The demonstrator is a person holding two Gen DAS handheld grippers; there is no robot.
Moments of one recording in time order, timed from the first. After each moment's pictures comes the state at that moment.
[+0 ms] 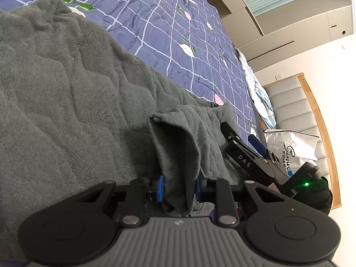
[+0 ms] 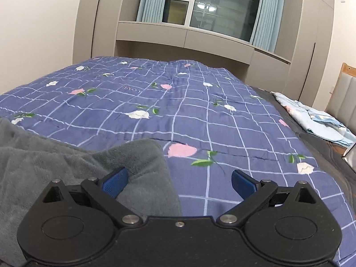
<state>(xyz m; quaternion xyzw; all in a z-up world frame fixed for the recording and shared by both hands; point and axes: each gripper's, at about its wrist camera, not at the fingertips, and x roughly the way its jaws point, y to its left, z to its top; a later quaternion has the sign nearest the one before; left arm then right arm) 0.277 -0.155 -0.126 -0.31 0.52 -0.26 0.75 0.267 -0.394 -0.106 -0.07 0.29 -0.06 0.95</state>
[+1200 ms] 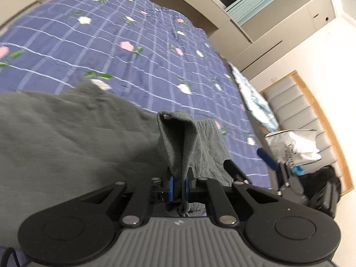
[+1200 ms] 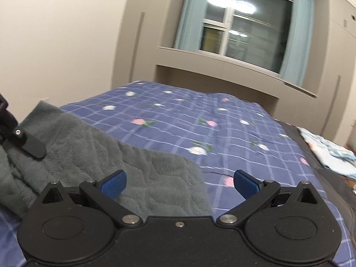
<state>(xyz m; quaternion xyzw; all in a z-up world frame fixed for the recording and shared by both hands) 0.240 -0.062 -0.036 -0.23 0.47 -0.26 0.81 0.197 -0.293 -0.035 -0.12 0.23 0.05 0.96</state>
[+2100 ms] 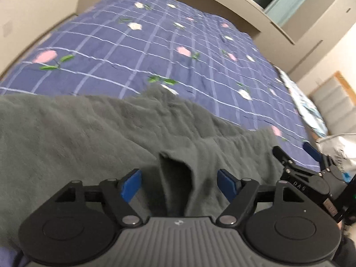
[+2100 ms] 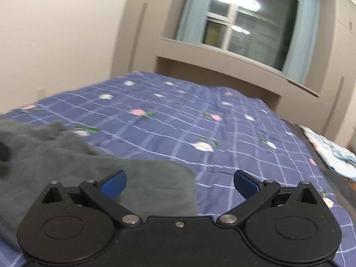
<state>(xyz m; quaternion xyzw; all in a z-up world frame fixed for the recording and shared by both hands) 0.255 -0.036 -0.069 -0.17 0.48 -0.13 0.85 0.256 -0.293 -0.075 -0.12 0.26 0.00 0.96</state>
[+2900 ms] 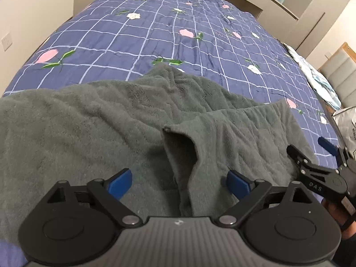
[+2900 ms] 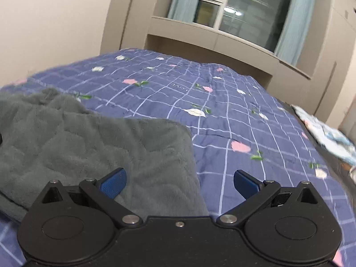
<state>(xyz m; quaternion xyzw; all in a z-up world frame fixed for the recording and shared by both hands) 0.242 -0.046 -0.075 -0.11 0.51 -0.13 0.84 0.218 -0.292 -0.094 -0.11 0.30 -0.01 0.95</state>
